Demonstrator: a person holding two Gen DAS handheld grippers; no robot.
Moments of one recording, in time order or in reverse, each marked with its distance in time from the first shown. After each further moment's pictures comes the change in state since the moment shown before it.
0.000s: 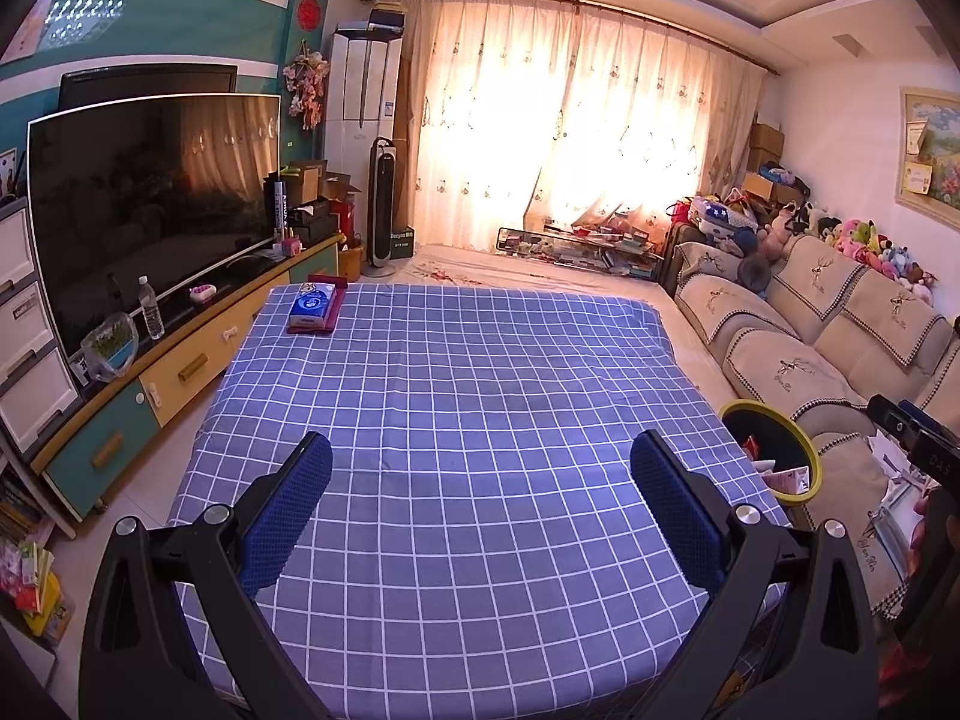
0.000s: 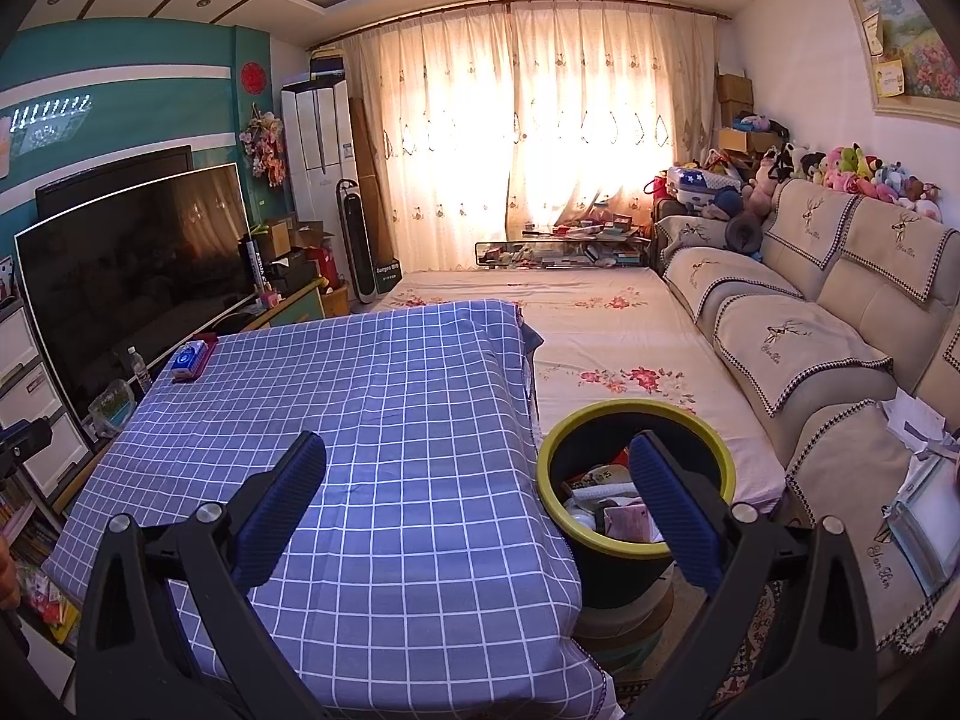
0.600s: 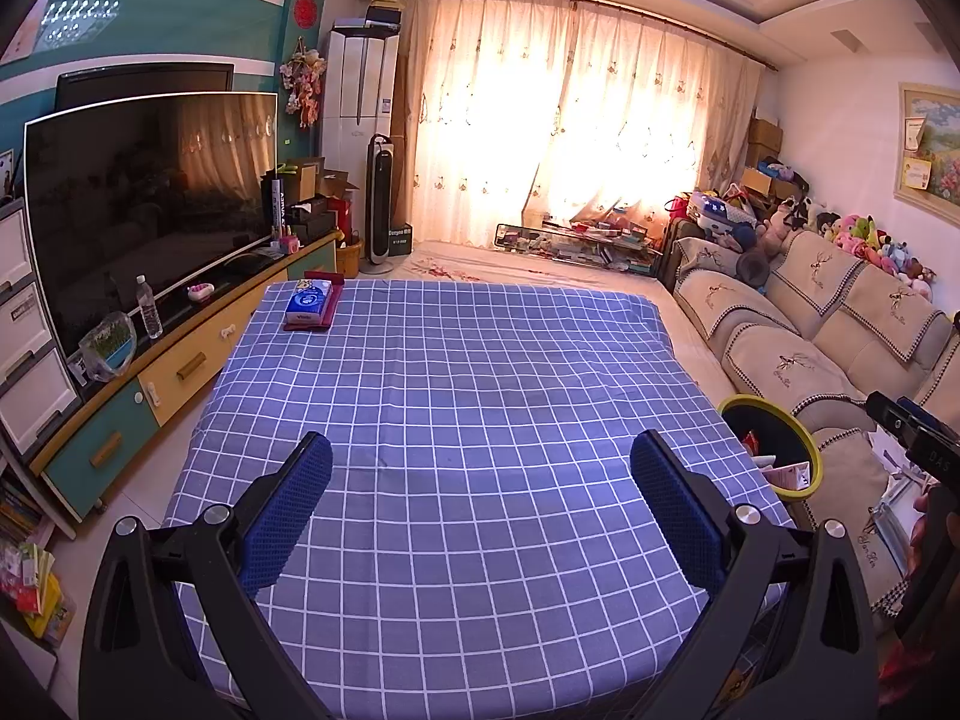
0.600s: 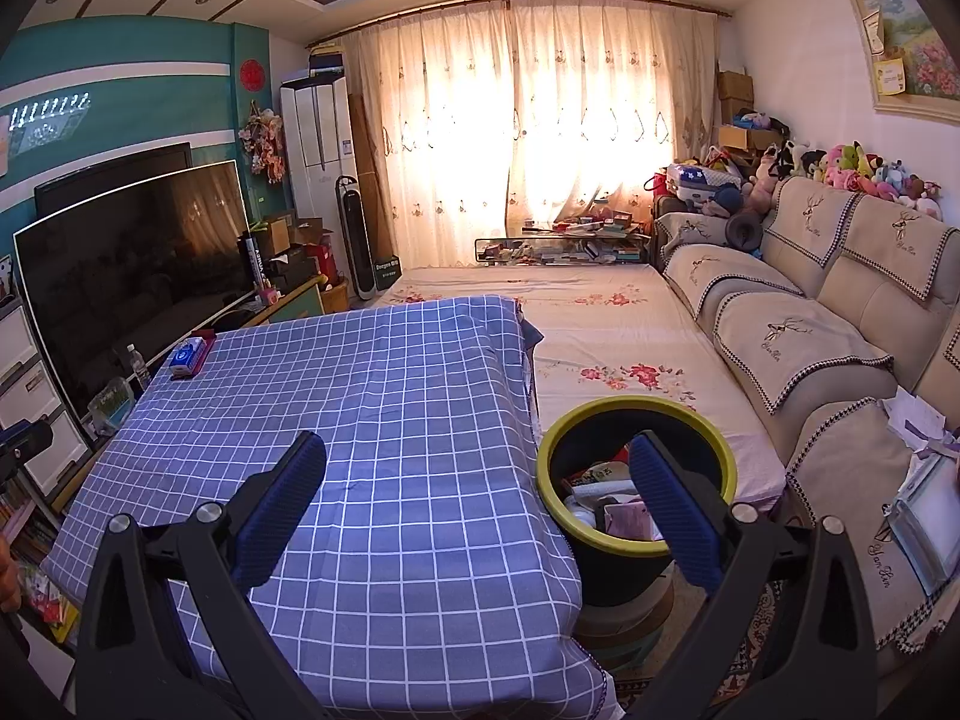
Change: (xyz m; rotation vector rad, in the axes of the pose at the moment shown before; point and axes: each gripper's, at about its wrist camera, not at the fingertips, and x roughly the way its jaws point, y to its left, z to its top) left arm 0.005 -0.001 -0.002 0.004 0.008 -0.004; right arm 0.003 -0.001 -0.002 0.000 0.006 0.000
